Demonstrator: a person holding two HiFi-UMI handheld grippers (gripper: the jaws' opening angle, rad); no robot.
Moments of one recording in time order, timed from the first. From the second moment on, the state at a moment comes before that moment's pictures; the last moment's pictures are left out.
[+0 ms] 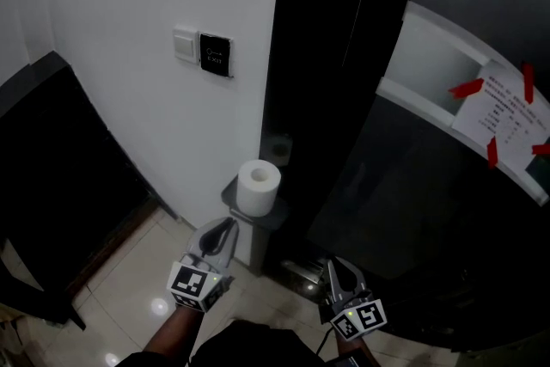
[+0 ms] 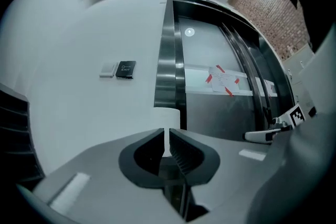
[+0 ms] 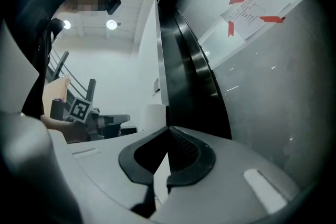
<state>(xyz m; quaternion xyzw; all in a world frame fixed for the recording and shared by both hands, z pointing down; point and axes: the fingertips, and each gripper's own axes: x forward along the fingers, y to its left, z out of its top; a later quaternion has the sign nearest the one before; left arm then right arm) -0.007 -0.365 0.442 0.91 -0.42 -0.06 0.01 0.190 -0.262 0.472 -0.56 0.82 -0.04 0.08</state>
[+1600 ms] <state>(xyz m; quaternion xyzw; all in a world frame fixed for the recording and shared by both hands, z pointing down) 0.074 -0.463 0.453 0.91 -0.40 0.08 0.04 0.216 -0.285 0.478 -0.58 0.81 -0.05 0.06</state>
